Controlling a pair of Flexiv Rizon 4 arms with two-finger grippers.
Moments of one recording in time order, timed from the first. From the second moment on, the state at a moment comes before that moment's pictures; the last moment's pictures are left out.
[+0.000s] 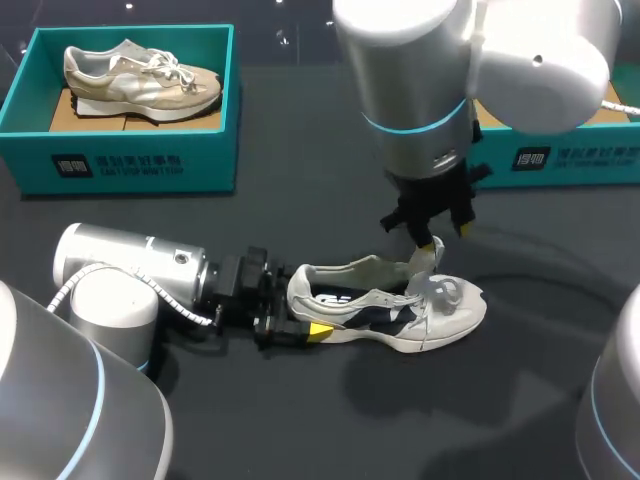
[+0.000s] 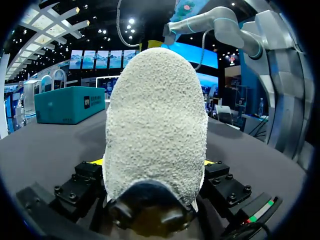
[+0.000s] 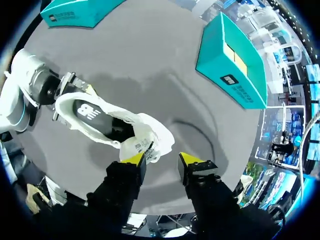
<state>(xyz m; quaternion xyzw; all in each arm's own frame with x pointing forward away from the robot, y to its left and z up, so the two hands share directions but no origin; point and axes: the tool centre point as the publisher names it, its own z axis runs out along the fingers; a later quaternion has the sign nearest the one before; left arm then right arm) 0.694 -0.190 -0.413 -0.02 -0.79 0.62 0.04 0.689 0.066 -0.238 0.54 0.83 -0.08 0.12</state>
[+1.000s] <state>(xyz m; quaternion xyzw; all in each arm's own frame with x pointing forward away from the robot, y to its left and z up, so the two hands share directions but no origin) 0.694 -0.190 -0.413 -0.02 -0.79 0.62 0.04 0.667 0.164 -0.258 0.11 0.99 -0.03 0.03</state>
